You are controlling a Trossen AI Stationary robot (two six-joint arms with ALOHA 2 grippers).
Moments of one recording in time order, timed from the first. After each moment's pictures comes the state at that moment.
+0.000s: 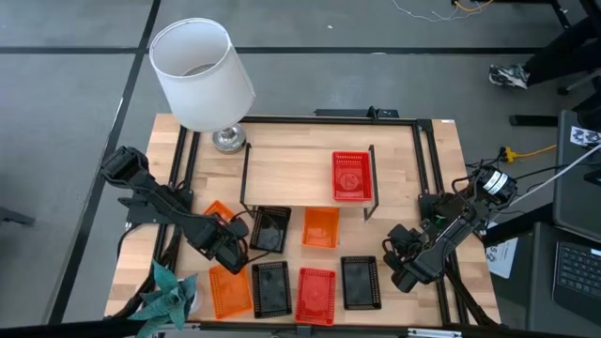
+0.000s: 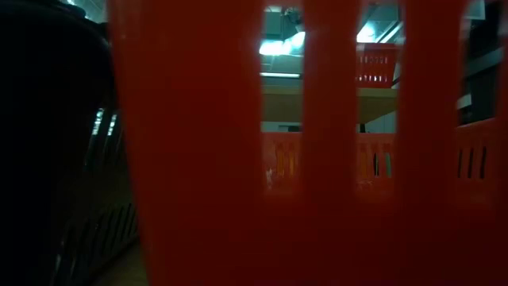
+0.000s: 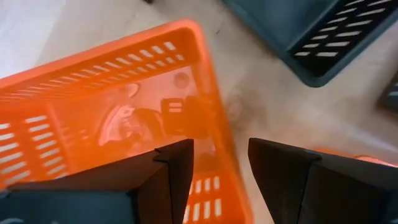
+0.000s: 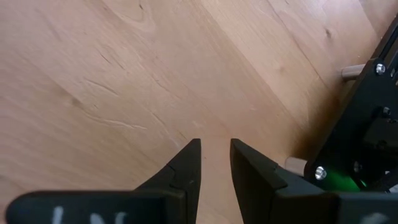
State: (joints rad) left arm -0.62 1.54 0.96 -0.86 -0.23 -1.26; right arm 0.91 1.67 0.85 -1.16 0.24 1.75
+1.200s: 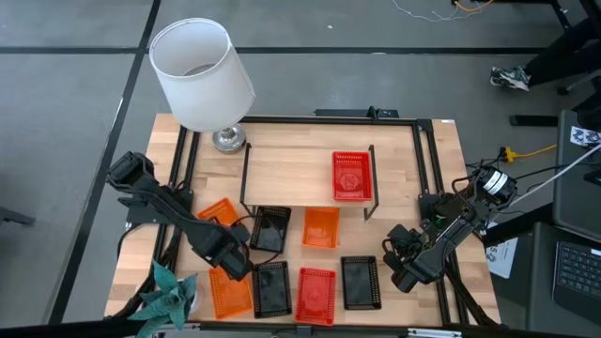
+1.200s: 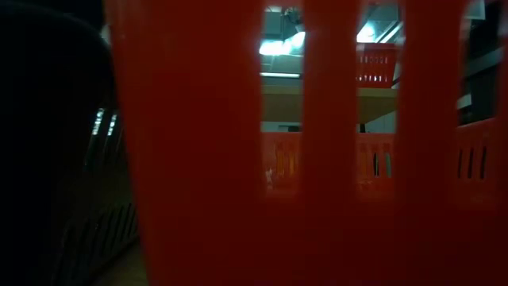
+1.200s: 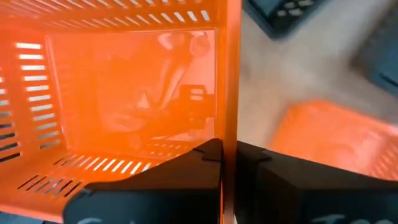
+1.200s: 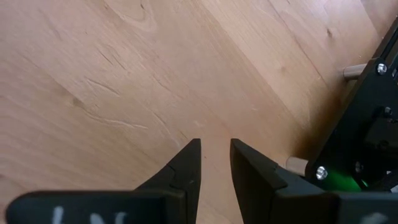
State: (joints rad) left arm -0.63 1.62 1.20 -1.14 -0.10 -1.30; right arm 0.91 1.67 0.85 -1.16 0.24 1.74
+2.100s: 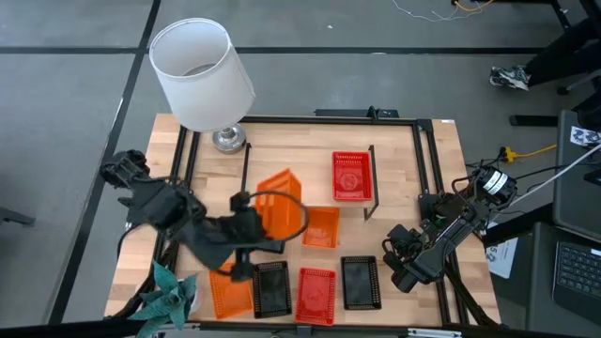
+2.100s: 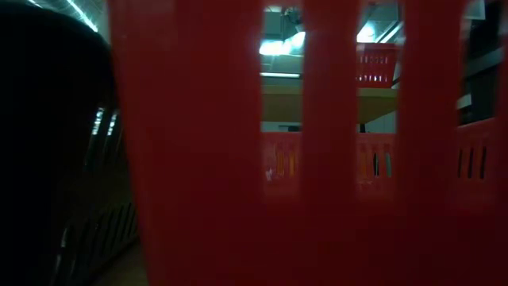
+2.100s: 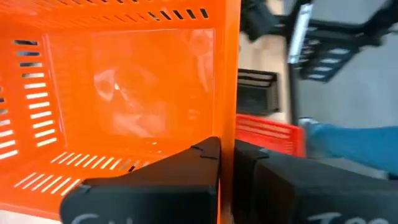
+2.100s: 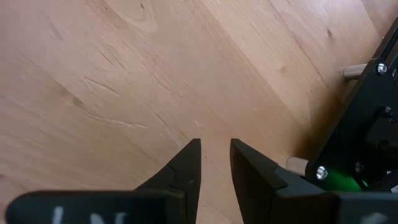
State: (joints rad) left arm -0.60 1.62 1.97 -1.09 -0.55 -0.54; right arm 0.91 1.67 0.85 -1.16 0.24 1.74
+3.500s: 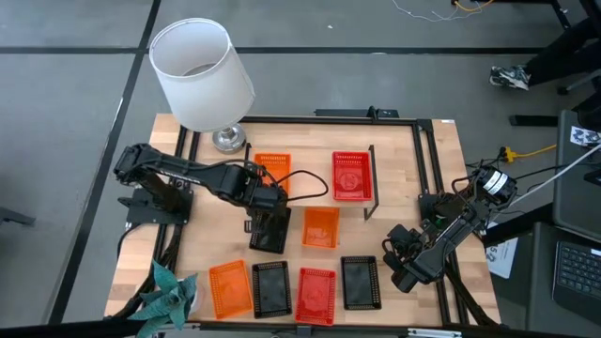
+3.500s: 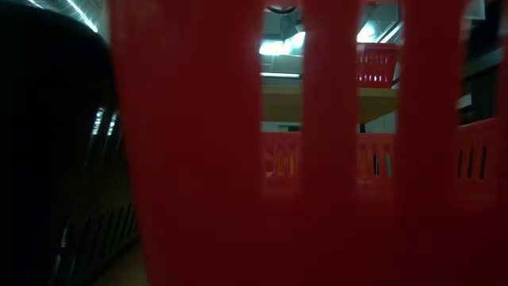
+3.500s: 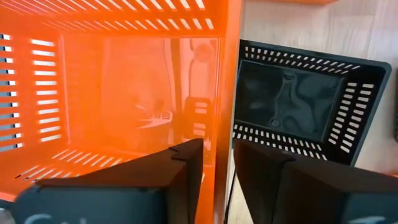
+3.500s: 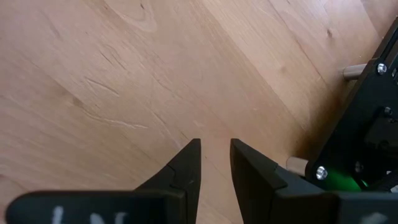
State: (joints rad) left arm -0.20 1.62 1.53 -1.20 -0.31 -0.20; right arm 0.91 1.67 0.85 -1.16 0.24 1.74
